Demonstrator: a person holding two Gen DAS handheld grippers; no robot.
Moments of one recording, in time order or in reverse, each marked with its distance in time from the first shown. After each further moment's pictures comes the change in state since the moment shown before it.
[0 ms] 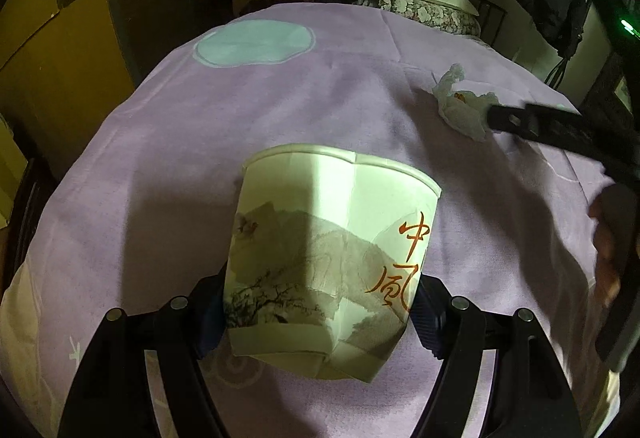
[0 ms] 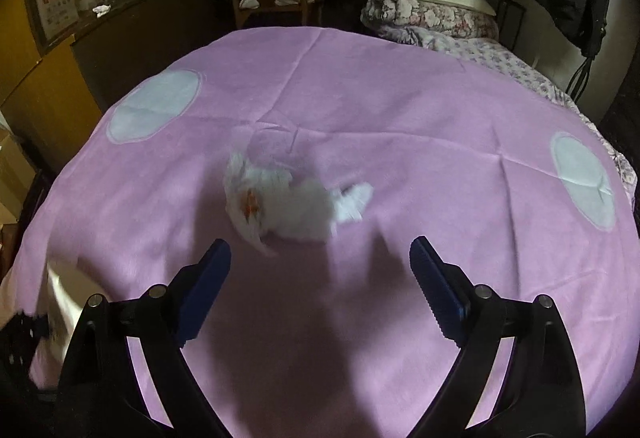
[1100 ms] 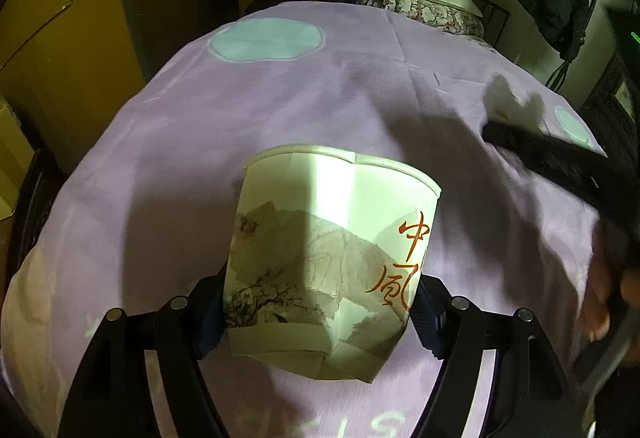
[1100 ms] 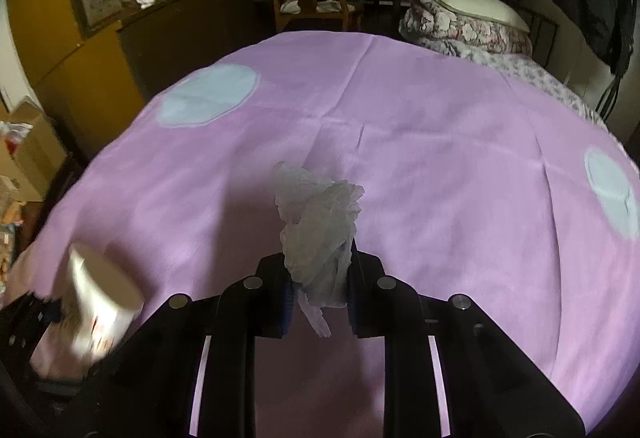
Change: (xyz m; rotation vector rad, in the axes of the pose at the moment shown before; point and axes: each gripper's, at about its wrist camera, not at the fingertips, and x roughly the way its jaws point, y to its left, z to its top) left arm -0.022 0.009 -0.008 -0.023 0.016 0.002; right arm -0.044 0.029 -0.043 -0.049 -0.039 0.130
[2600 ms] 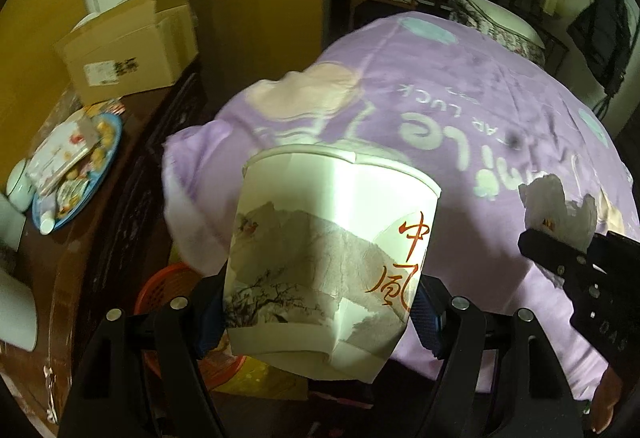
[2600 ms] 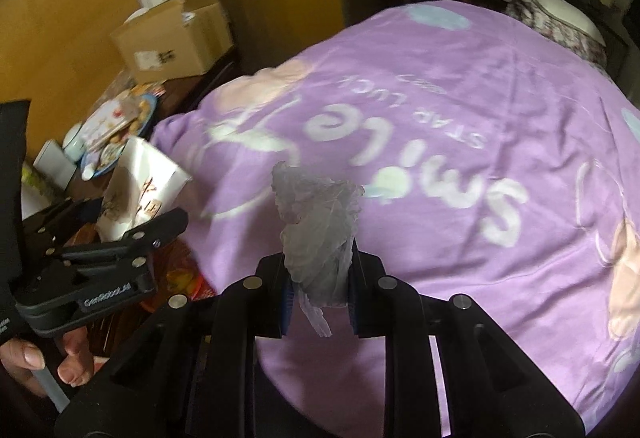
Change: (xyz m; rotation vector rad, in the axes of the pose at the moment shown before) left arm -0.226 0.165 -0.238 -0.207 -0.021 0.196; right arm -0.186 0.247 -0.208 -0.234 0.121 0.240
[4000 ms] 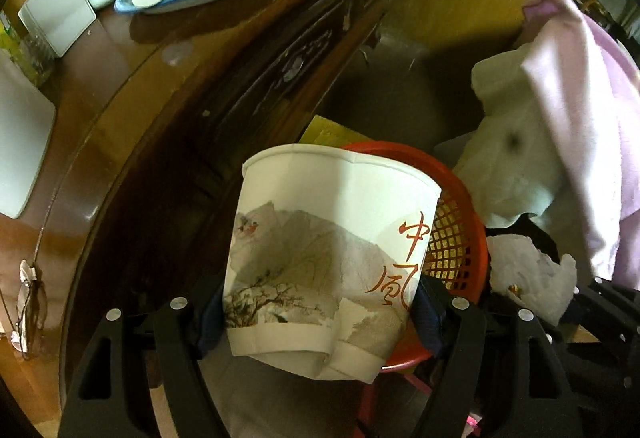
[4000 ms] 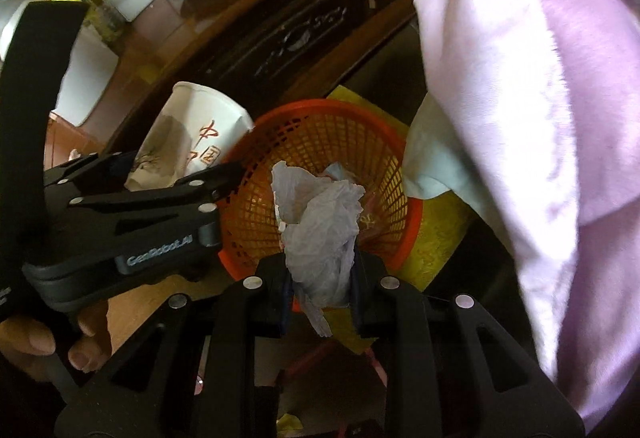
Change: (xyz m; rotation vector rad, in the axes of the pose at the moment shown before) left arm 0.101 0.258 -0.114 -0.424 0.271 0.195; right arm 0.204 0.254 -0.058 -0.367 0.395 0.267
